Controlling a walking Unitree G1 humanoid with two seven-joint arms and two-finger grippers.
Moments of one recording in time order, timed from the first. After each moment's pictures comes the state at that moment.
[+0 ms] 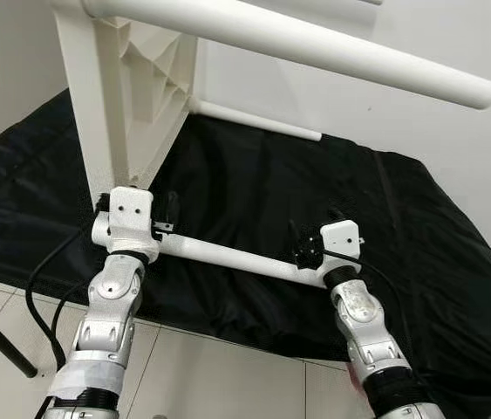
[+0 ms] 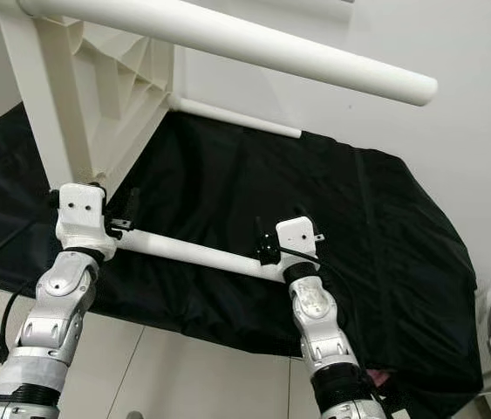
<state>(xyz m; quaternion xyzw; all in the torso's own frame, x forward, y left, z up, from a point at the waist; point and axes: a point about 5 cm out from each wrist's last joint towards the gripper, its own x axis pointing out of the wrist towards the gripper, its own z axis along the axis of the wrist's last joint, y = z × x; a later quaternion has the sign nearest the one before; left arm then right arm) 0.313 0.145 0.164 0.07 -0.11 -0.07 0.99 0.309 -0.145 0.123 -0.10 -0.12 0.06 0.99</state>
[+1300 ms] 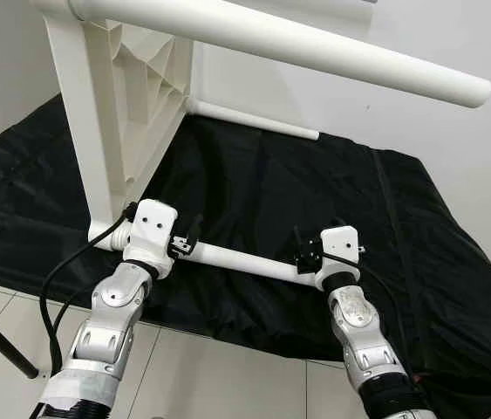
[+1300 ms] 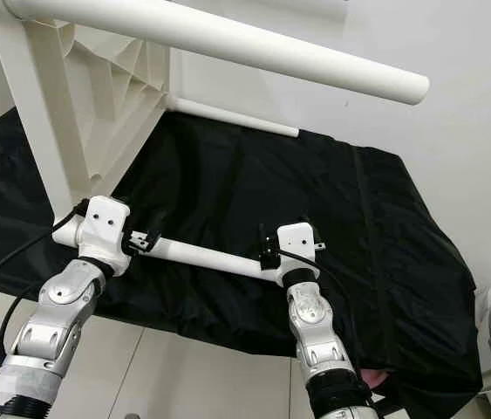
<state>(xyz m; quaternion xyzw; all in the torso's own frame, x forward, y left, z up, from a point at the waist) 0.305 0.138 0.152 0.10 -0.06 -0.16 0.98 0.306 -0.141 0.114 -0.08 -0.09 0.03 0.99</state>
